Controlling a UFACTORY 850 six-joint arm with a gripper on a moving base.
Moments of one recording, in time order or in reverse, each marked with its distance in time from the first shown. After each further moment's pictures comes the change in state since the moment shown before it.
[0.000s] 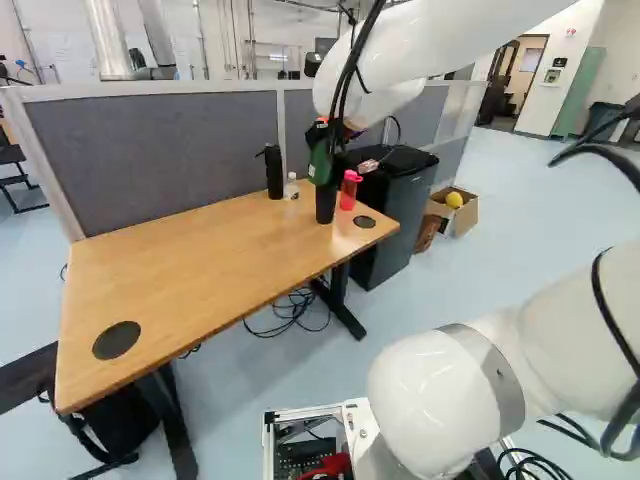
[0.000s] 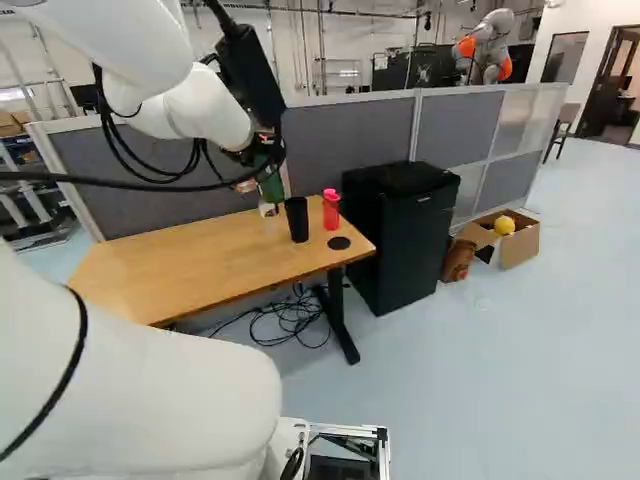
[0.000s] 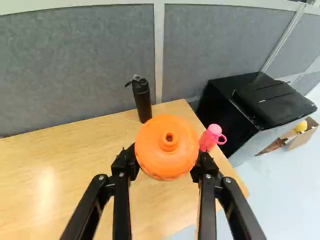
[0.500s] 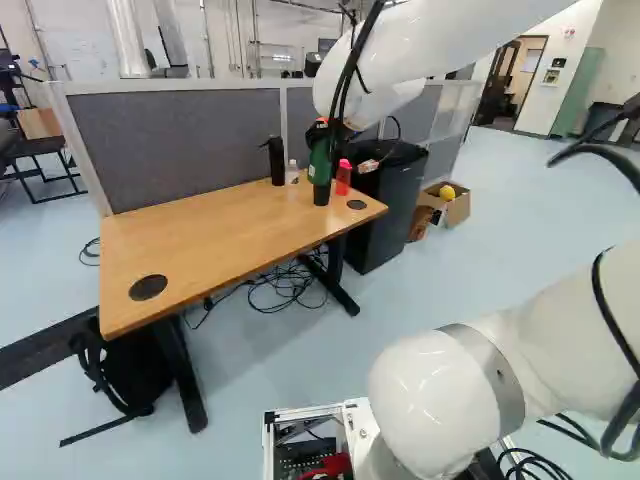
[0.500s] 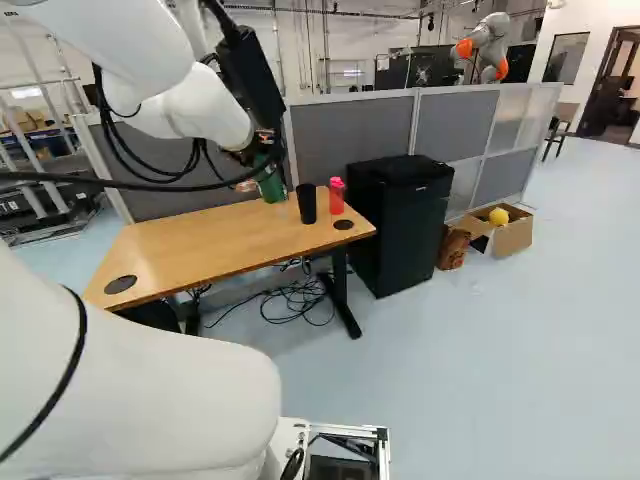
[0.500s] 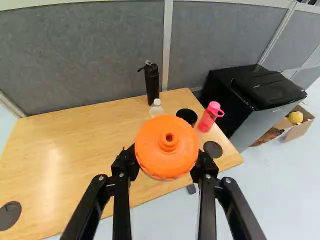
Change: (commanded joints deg) arm 0.0 0.0 0.0 0.0 0.0 0.0
